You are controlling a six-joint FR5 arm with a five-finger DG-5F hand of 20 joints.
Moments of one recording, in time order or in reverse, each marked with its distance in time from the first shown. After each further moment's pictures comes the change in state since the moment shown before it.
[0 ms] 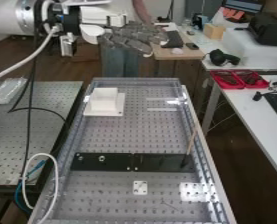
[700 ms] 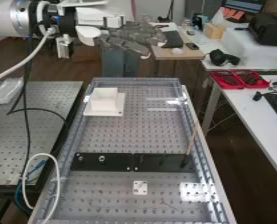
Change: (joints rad) arm -0.031 0.009 -0.015 0.012 -0.037 0.002
